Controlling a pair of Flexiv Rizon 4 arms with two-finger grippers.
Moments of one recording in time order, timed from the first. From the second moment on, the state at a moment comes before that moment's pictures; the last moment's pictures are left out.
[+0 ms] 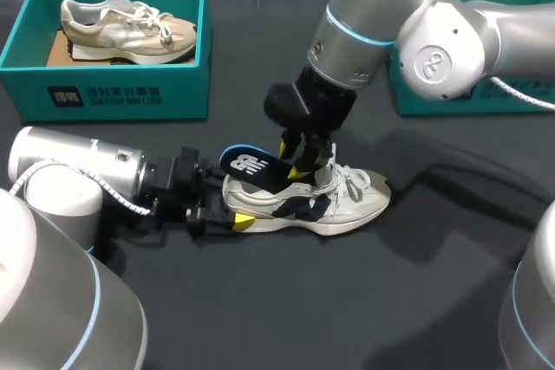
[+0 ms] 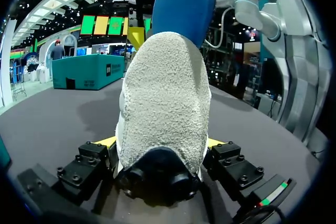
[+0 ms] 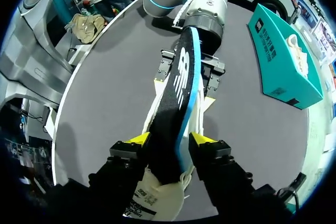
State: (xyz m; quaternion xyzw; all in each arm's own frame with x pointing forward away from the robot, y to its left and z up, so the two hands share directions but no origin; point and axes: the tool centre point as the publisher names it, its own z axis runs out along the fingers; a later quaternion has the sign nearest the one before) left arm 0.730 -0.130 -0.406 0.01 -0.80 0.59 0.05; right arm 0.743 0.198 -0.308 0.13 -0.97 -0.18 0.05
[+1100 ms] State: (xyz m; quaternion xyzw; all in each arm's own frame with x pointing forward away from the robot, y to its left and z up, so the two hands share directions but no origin) left arm 0.730 -0.130 -0.406 0.01 -0.80 0.59 0.05; right arm 0.744 0.226 -0.283 0.01 -0.98 -0.18 0.06
